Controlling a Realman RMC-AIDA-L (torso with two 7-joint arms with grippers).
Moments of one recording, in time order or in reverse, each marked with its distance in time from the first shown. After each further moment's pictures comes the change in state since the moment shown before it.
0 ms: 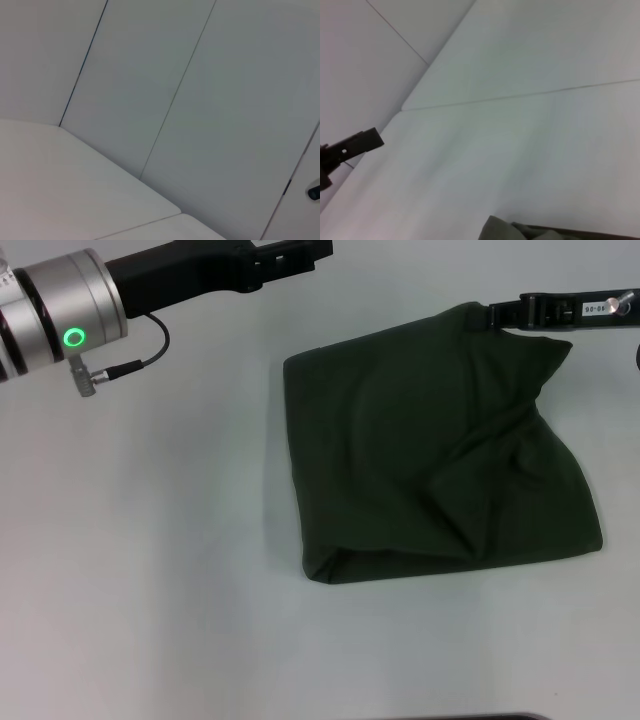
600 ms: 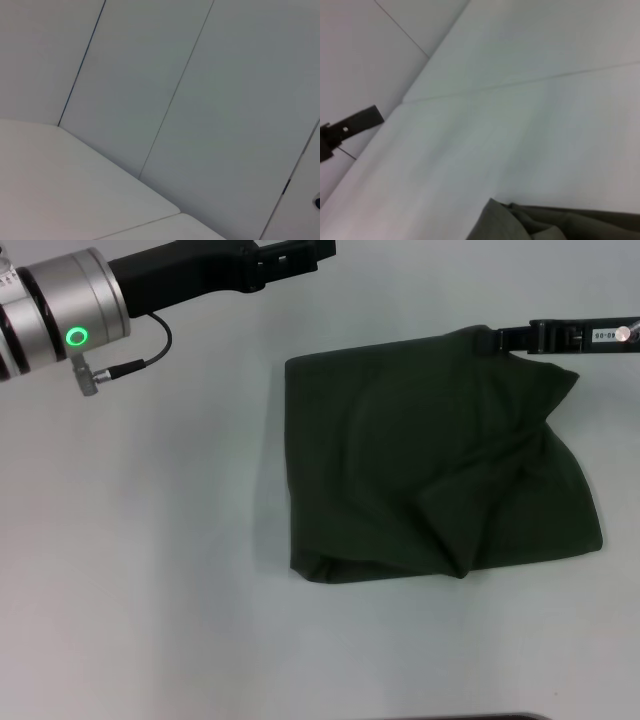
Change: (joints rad) left arm -0.003 0.000 0.004 0.000 0.000 -0.002 0.000; right arm -0.045 0.009 0.011 -0.010 0.005 -0.031 -0.042
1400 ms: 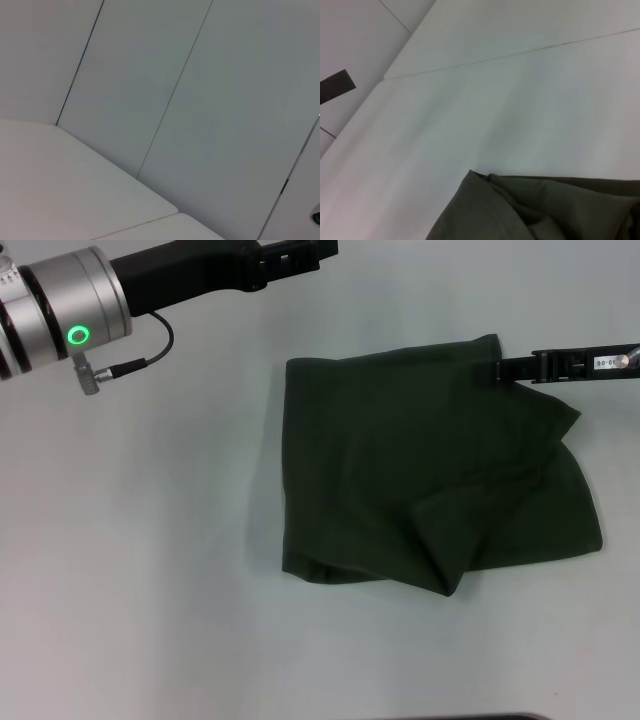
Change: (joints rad) left arm -0.003 0.000 0.002 0.000 0.000 0.001 -0.004; right arm -0.012 0.005 0.000 0.006 -0.075 0.015 -0.001
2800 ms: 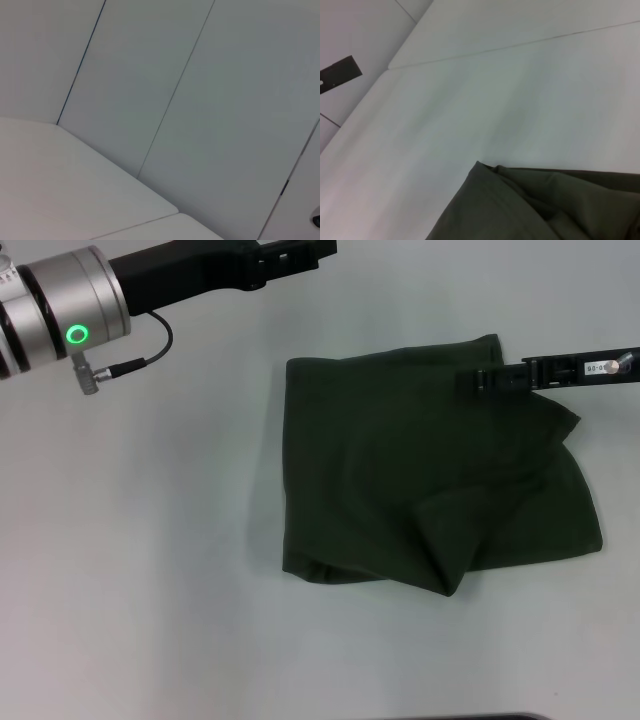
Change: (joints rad) left arm 0.000 0.002 0.000 0.000 0.000 0.000 -0.009; right arm 0.007 0.006 -0.017 -0.002 -0.009 -0.007 0.000
